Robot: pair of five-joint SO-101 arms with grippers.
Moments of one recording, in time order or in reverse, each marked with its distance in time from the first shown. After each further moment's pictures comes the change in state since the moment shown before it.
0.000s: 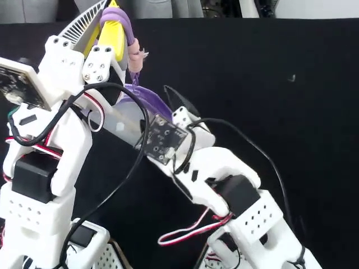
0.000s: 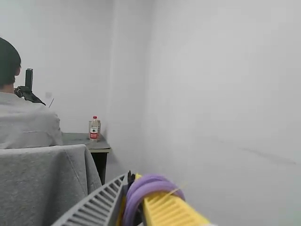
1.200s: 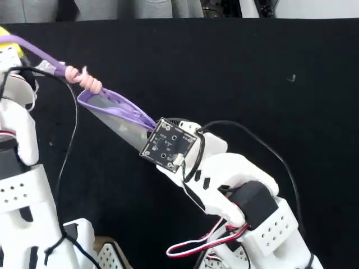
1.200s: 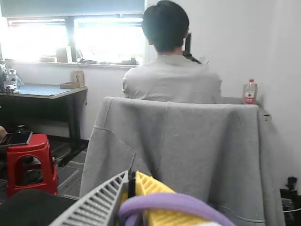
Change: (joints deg) left arm -37.7 -0.4 14.8 -3.9 -3.9; right arm 0.5 -1.4 -9.1 17.0 0.6
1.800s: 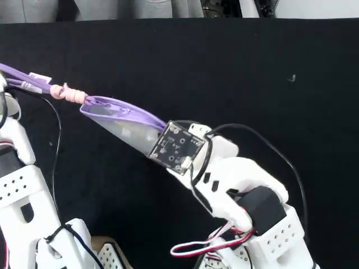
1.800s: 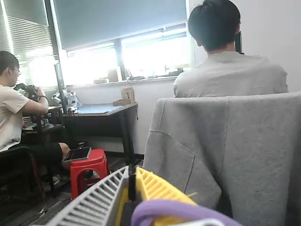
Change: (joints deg) left arm -11.7 0.0 22.9 -28.9 -6.9; right arm 5.0 -3.1 0.1 4.6 2.1
